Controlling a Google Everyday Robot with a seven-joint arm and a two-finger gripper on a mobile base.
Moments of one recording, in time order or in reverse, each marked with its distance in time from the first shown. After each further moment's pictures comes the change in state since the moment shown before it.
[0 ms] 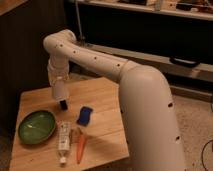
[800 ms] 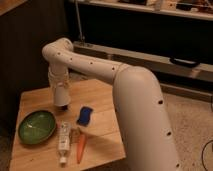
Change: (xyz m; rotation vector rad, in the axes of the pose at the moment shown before) arm -0.014 0.003 0.033 -0.042 -0.039 0.002
